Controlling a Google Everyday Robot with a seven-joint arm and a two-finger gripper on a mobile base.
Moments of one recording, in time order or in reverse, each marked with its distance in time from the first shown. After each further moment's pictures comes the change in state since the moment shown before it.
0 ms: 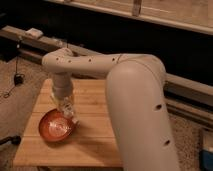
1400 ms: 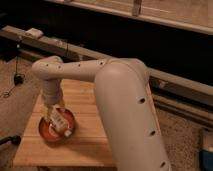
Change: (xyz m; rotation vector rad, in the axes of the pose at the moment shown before) arm -0.011 0.048 0.033 -0.088 0.056 -0.137
